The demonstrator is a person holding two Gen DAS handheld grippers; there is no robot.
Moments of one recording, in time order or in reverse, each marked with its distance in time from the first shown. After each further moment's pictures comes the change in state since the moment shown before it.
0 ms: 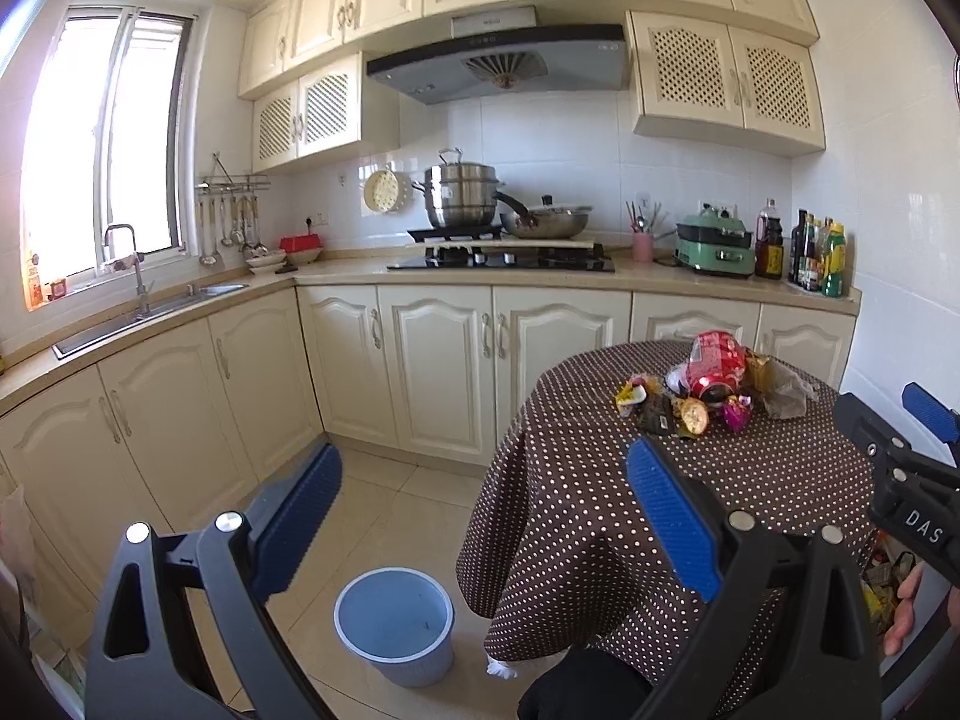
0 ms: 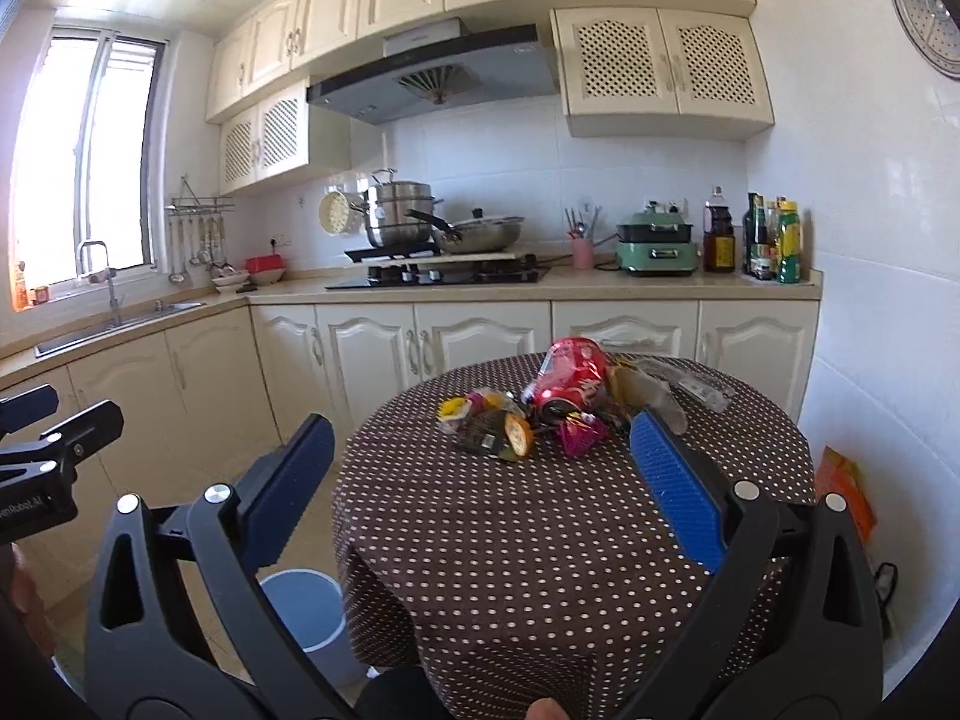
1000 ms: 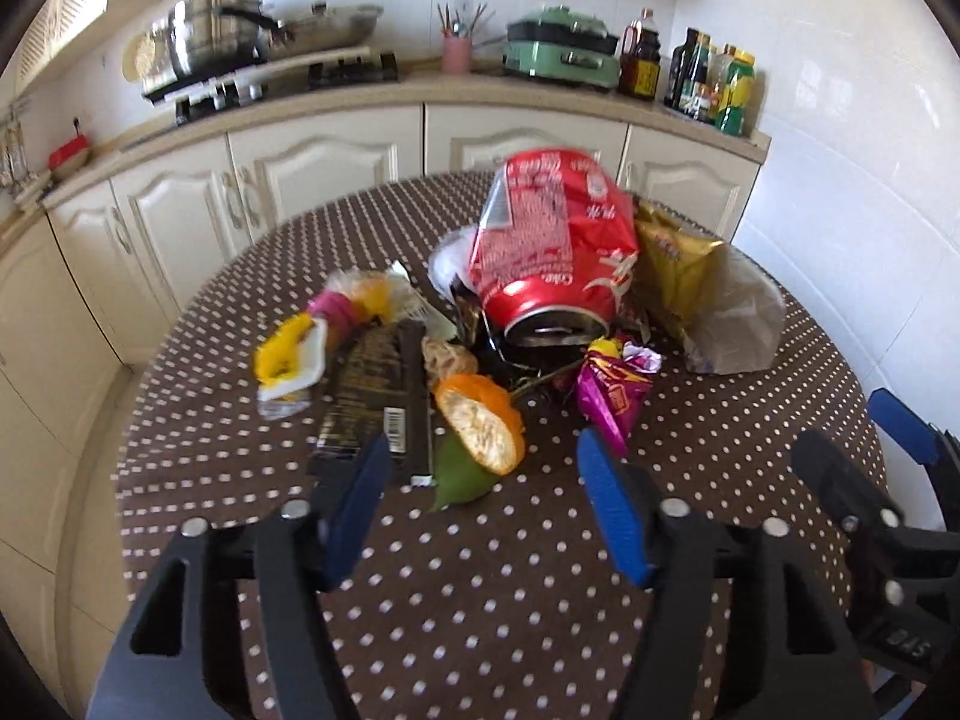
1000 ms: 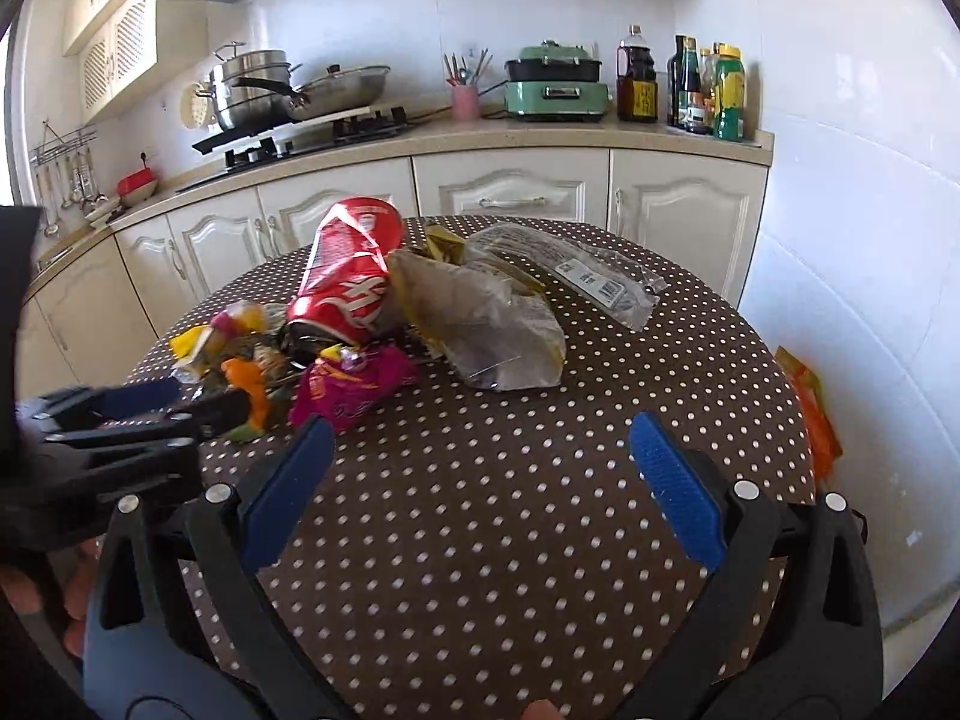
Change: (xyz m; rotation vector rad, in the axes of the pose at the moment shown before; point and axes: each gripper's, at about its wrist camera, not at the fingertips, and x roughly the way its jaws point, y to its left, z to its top) left arm 0.302 -0.224 0.005 0.121 0.449 -0.413; right arm 0.189 -0.146 -0.015 0.096 0.348 -0.202
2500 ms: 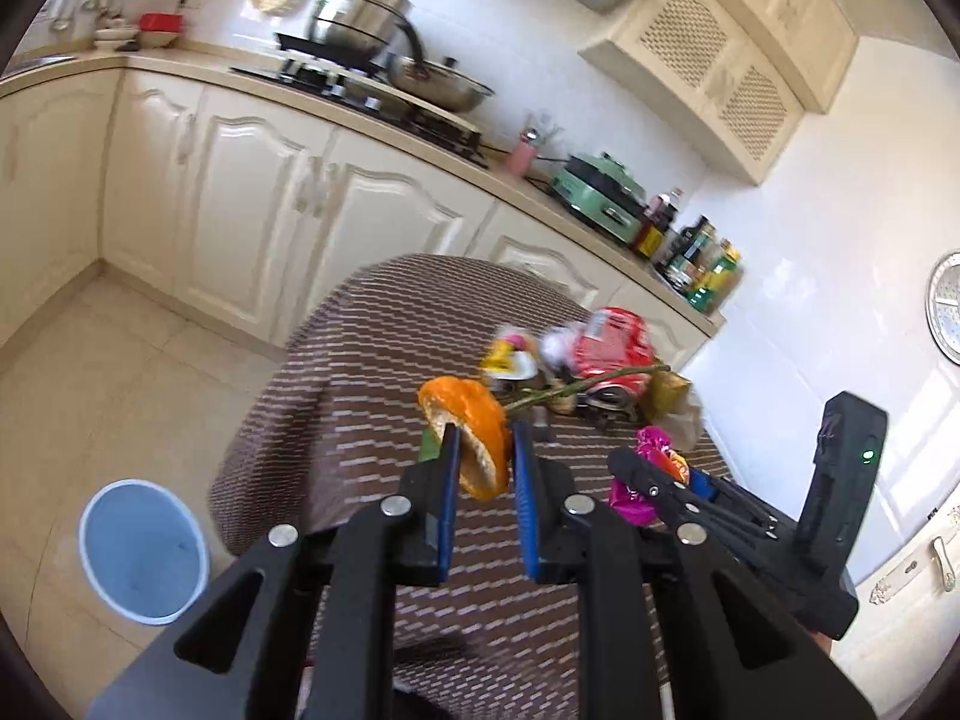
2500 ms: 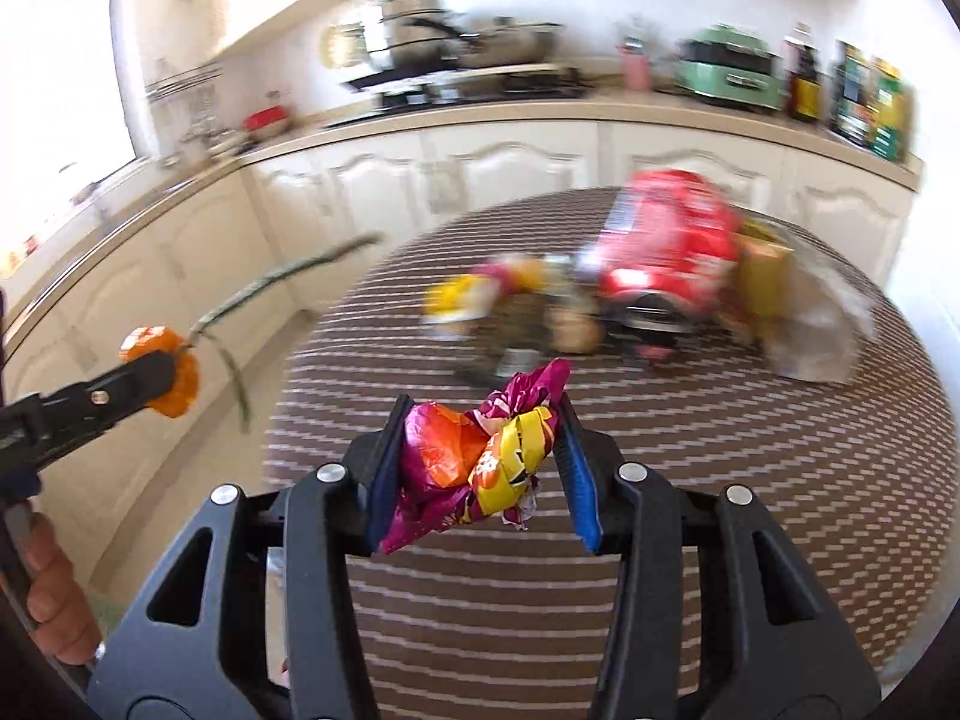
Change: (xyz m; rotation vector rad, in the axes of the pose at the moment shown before) left arm -0.148 0.182 -0.081 -0.371 -0.220 -0.226; right arm -0.019 0.163 -0.005 -0.160 0.108 0.323
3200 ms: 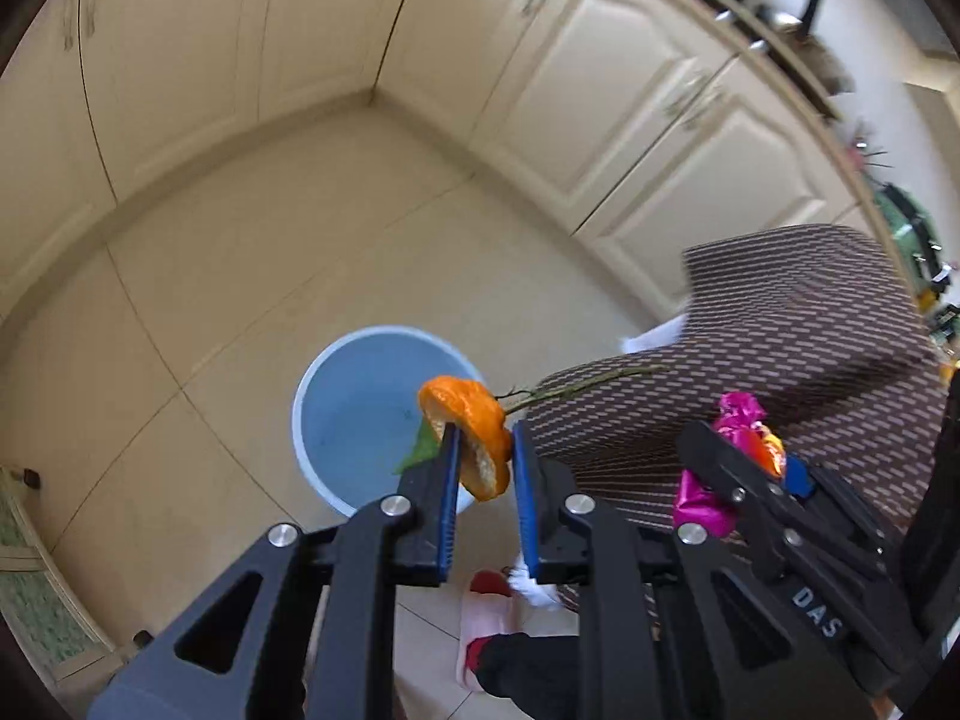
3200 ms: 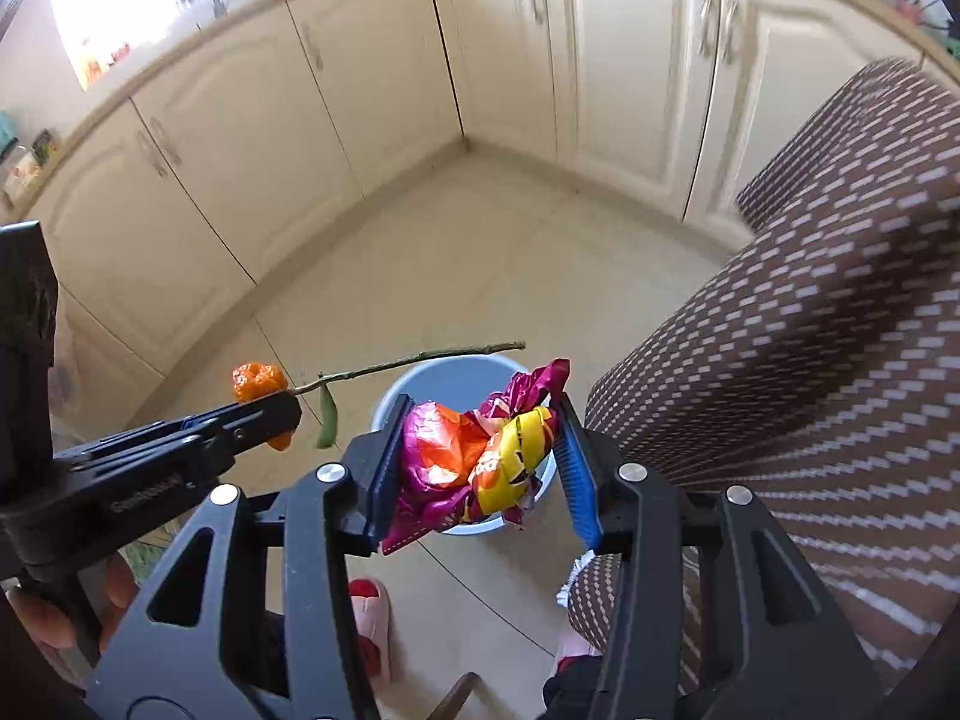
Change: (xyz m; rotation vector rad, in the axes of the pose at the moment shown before) left arm 0.032 0.312 -0.078 -0.400 0.224 0.493; right arm 0.240 0.258 -0.091 -0.230 0.358 0.247
